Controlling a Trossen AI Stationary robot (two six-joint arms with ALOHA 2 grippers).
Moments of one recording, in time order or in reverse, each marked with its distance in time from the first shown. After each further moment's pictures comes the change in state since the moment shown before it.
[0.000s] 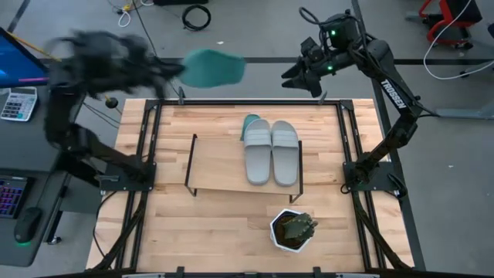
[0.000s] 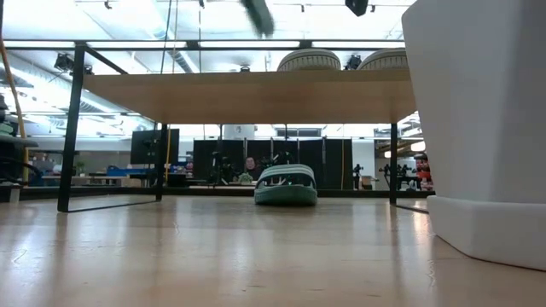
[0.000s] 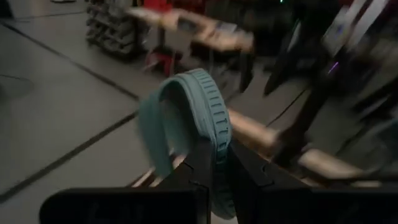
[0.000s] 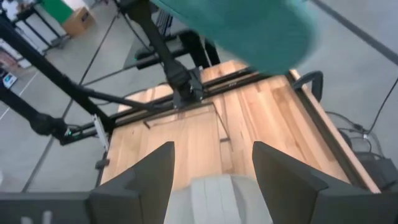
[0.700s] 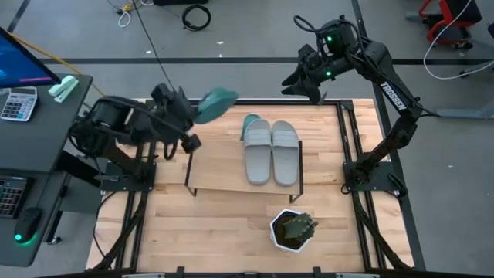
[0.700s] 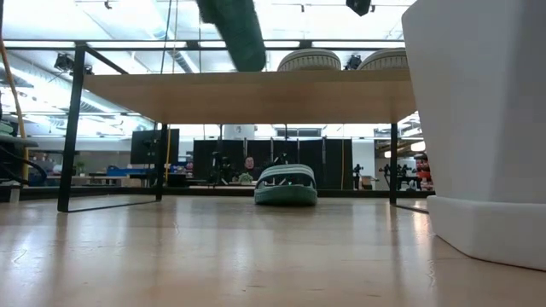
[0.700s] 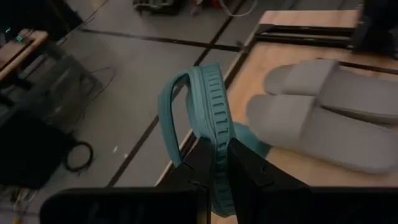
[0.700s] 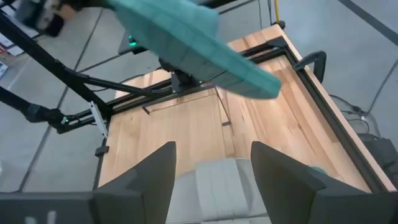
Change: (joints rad) left arm -0.549 0.174 -0.014 -0.398 -0.652 -0.104; right arm 0.062 -0.004 -0.001 -0.064 0.068 0.006
